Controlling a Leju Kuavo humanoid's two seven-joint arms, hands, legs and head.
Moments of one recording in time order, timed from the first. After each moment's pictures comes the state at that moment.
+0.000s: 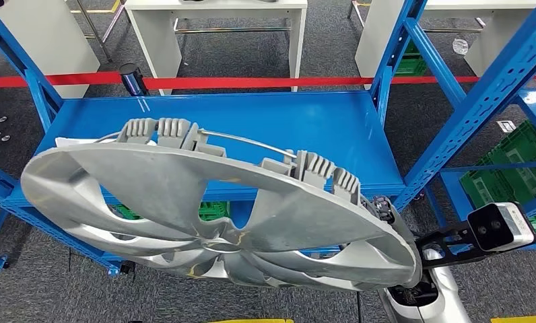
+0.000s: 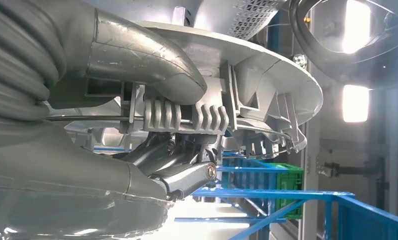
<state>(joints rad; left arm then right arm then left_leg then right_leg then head) -0.04 0.11 -0.95 -0.27 0.94 0.13 -0.16 -0.12 -0.13 0.35 -1.89 -0.85 0.82 -0.06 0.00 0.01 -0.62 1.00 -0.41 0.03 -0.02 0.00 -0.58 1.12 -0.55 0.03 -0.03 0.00</state>
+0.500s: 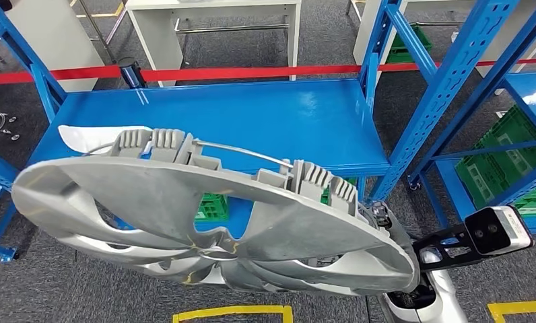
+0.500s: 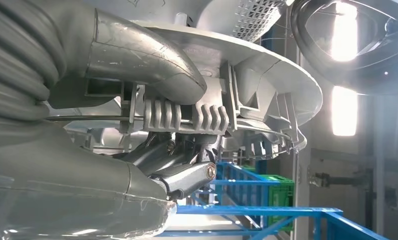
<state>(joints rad) -0.03 0.12 -0.95 -0.27 0.96 0.14 -0.16 -0.10 -0.13 0.35 -1.89 -0.84 0.84 -0.06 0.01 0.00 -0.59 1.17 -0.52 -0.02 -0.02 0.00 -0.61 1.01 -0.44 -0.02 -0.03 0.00</state>
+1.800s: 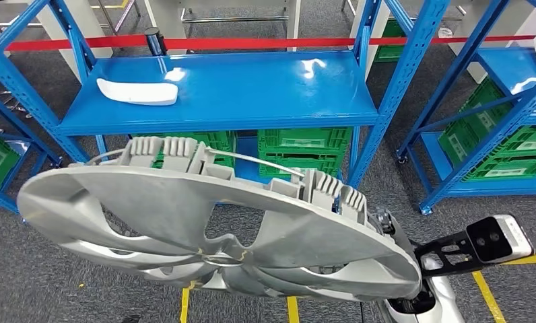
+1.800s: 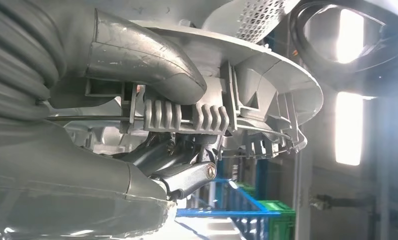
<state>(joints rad) -0.06 0.13 -0.95 -0.27 0.96 0.16 -0.18 -0.07 -0.12 0.33 -1.89 -0.83 0.87 -0.09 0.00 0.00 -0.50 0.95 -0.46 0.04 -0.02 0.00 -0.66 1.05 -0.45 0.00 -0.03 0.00</state>
